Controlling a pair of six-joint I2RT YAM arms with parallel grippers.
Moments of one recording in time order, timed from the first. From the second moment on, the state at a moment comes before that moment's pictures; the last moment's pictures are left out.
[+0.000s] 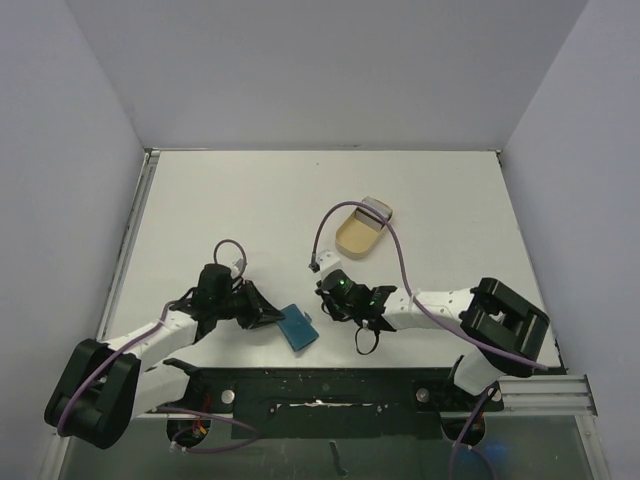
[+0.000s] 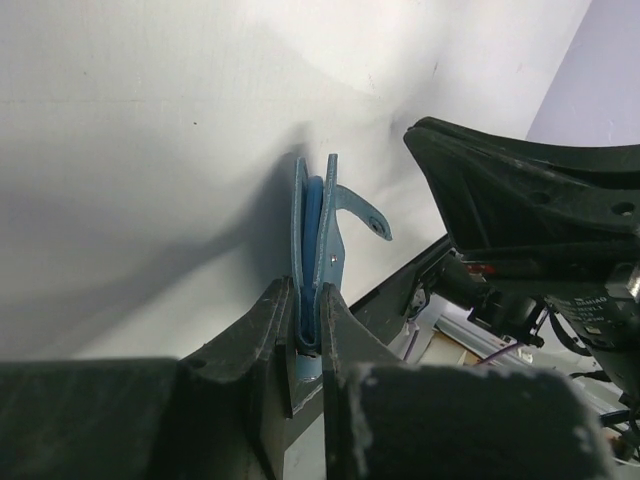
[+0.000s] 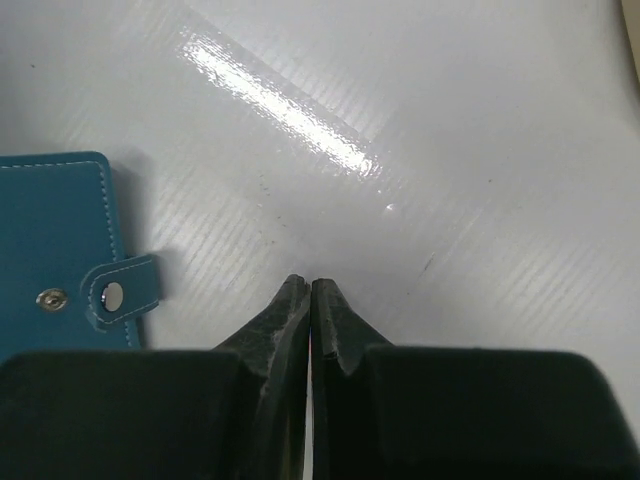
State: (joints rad) left arm -0.38 1.12 0.29 0.02 0.55 -1.04; right arm 1.01 1.57 0.72 0.00 0.28 0.28
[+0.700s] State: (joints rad) left arm -0.38 1.27 0.38 0.05 0.59 -0.99; right arm 1.06 1.50 0.73 0.04 0.12 0.32
